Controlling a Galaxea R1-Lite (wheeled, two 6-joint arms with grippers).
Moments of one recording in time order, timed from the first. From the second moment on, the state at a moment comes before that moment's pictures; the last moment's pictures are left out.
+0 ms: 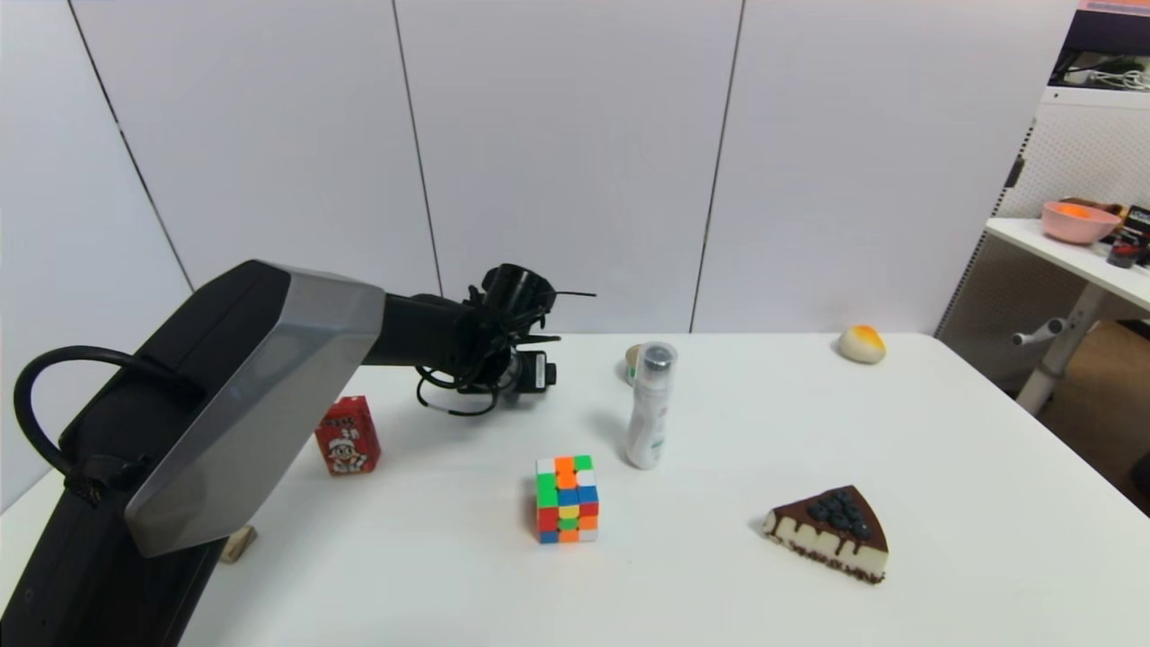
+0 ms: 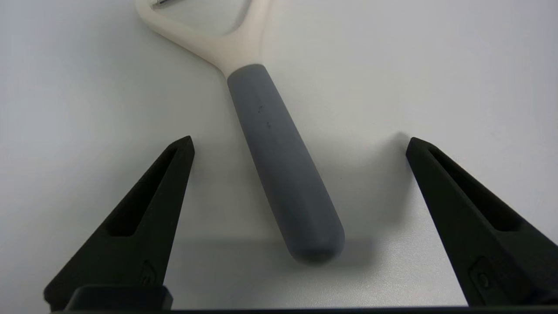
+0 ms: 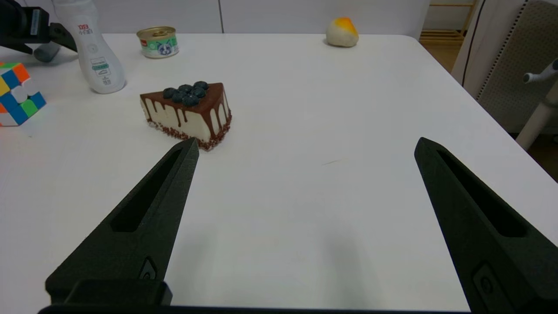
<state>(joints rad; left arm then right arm) -0.52 2.40 -1.80 0.24 0.30 -0.36 0.00 0.00 0.00 0.00 0.02 0.00</state>
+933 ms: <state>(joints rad) -0.52 2.39 -1.80 0.24 0.30 -0.35 0.00 0.00 0.00 0.00 0.02 0.00</state>
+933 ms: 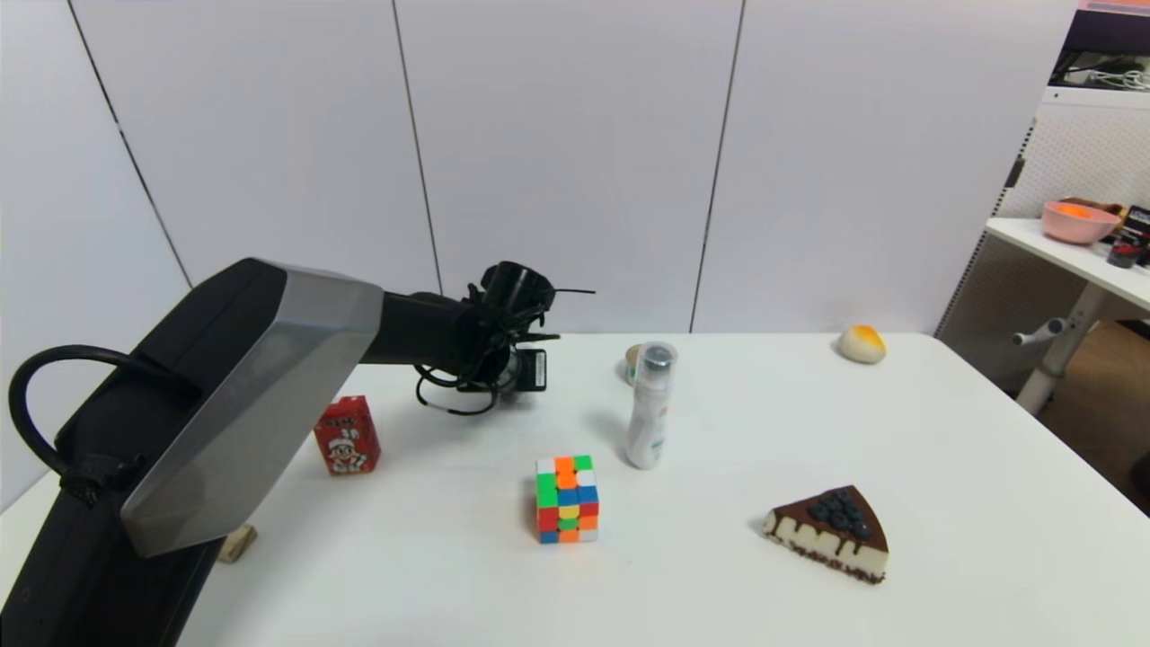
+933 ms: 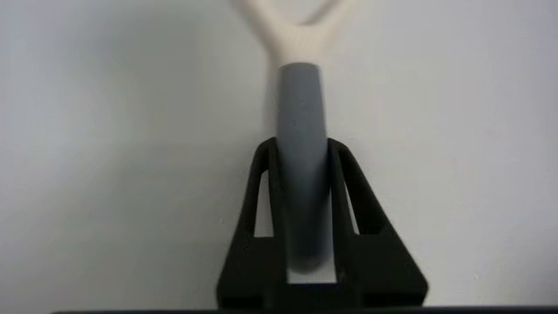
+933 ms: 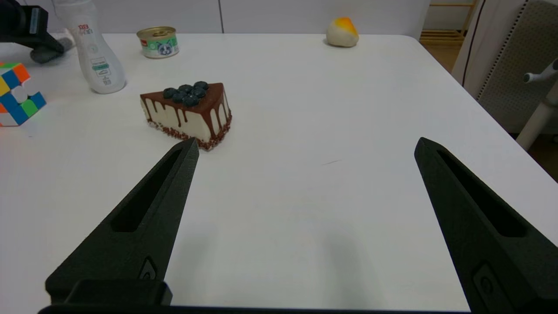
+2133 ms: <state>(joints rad) -0.53 2.12 -1.71 0.38 0.30 -0.31 0.00 0.00 0.00 0.00 0.02 0.00</state>
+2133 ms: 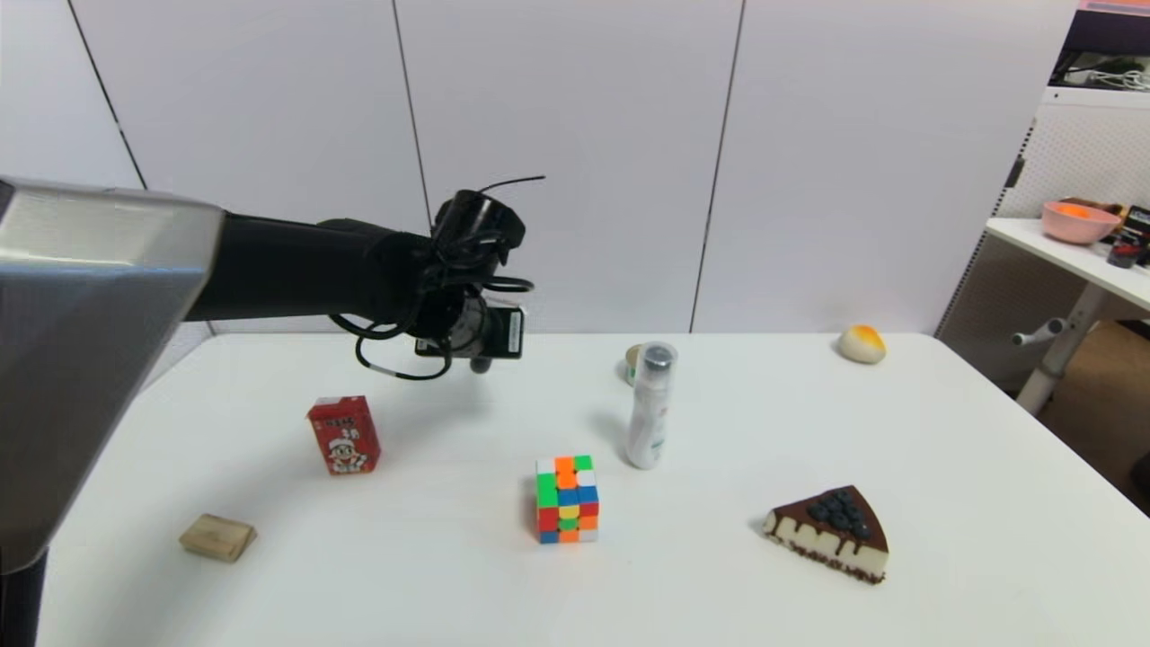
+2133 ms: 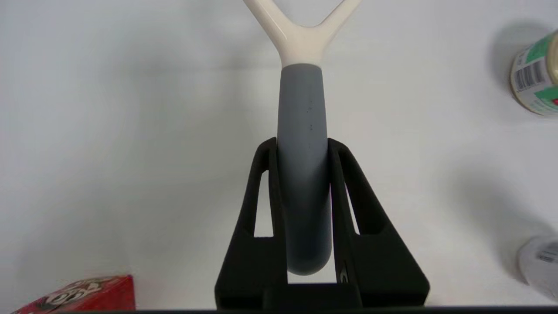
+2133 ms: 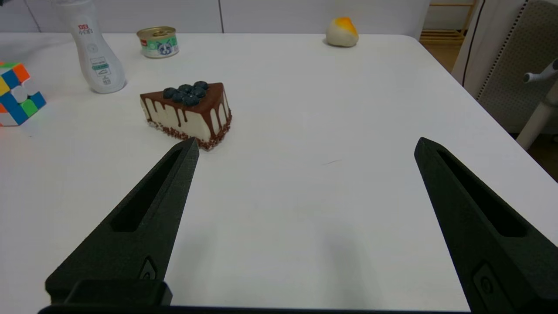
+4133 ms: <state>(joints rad) -1.31 1.85 -1.47 0.47 0.64 -0.96 0.00 0.00 0.00 0.00 0.02 0.00</state>
